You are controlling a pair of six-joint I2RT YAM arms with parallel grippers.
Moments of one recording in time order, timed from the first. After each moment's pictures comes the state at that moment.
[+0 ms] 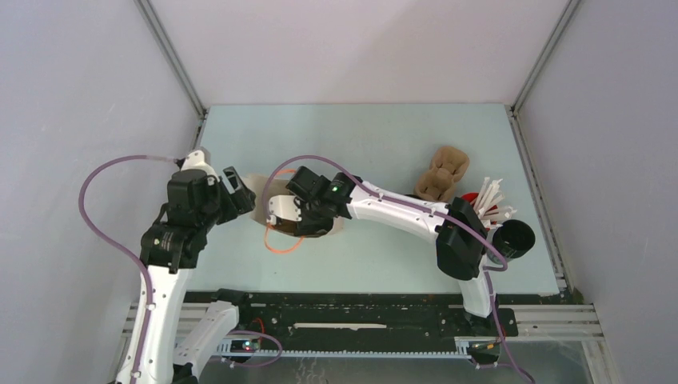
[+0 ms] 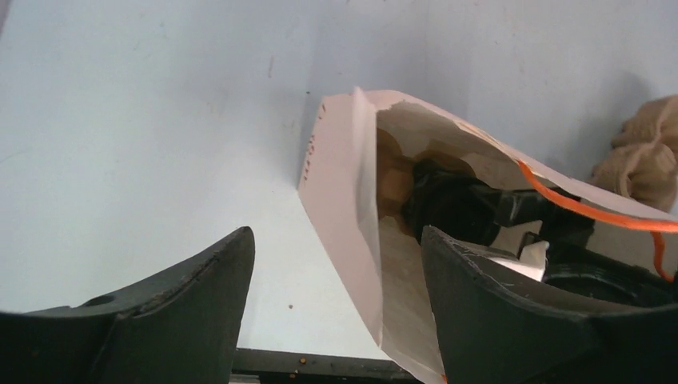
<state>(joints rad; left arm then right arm) -0.13 0.77 1.11 -0.95 -0.06 -0.44 1.06 2.00 1.79 -0.81 0.03 -0.71</state>
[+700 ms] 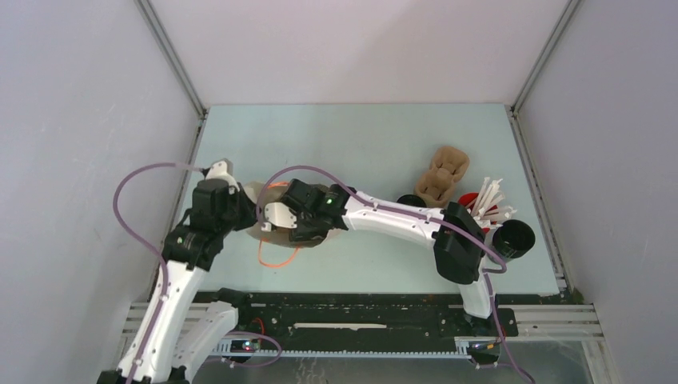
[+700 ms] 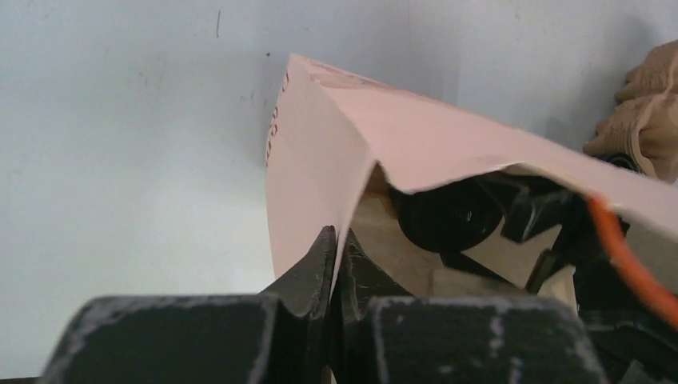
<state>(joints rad) -0.21 0.77 0.91 -0.80 -0.05 -0.48 1.12 2.00 1.76 -0.77 0.15 -0.65</state>
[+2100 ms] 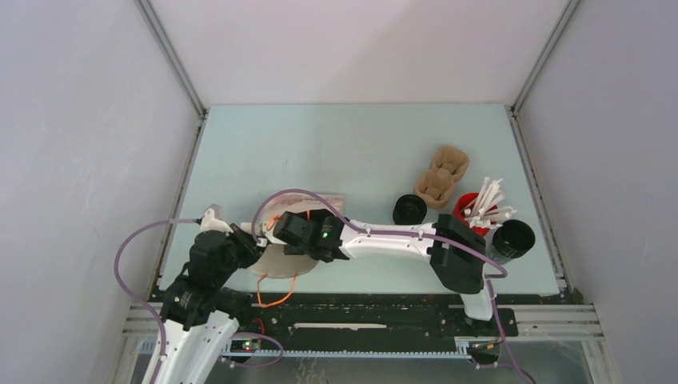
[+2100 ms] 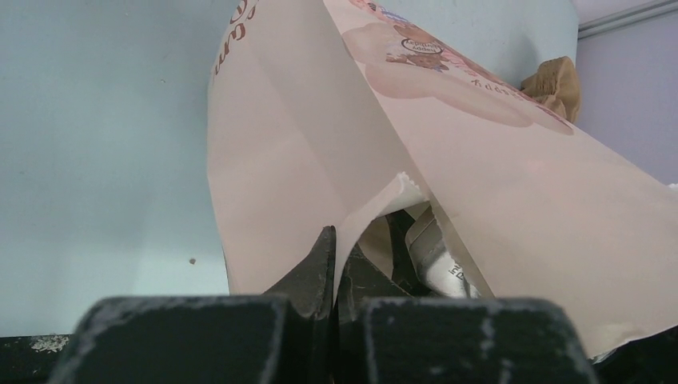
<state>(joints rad) -0.30 0.24 0.55 -0.84 -0.01 -0.84 1.26 1.98 1.55 -0.51 0.49 -0.47</state>
